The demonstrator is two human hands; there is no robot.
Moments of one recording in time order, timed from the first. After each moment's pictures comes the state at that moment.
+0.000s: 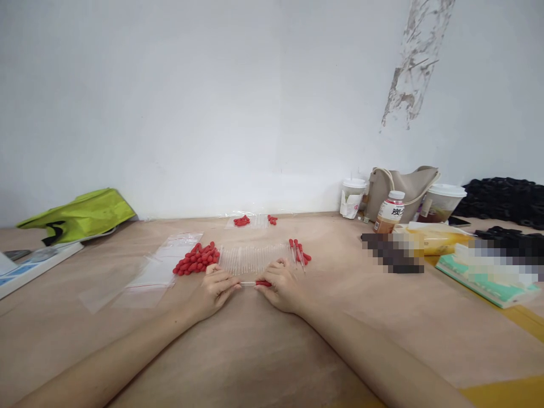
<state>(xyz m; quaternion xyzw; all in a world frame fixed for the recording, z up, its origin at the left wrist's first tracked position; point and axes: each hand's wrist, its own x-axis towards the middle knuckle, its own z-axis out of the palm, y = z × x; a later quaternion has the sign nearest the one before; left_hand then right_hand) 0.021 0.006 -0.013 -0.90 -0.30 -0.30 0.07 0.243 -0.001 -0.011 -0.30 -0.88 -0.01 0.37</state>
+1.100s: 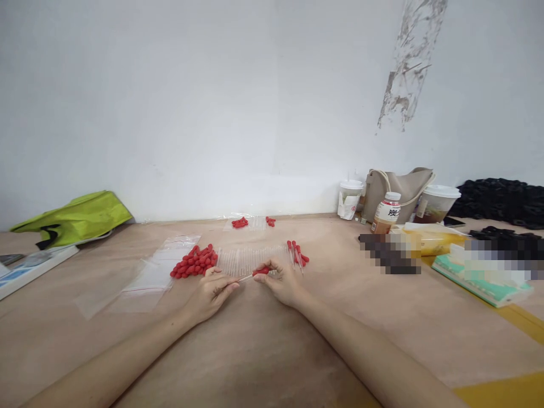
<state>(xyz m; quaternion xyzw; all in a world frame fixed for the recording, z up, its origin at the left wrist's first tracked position) 0.026 0.001 -0.006 -0.88 -0.34 -0.33 -0.01 0.240 0.006 -0.007 -0.35 -0.75 0.26 0.49</state>
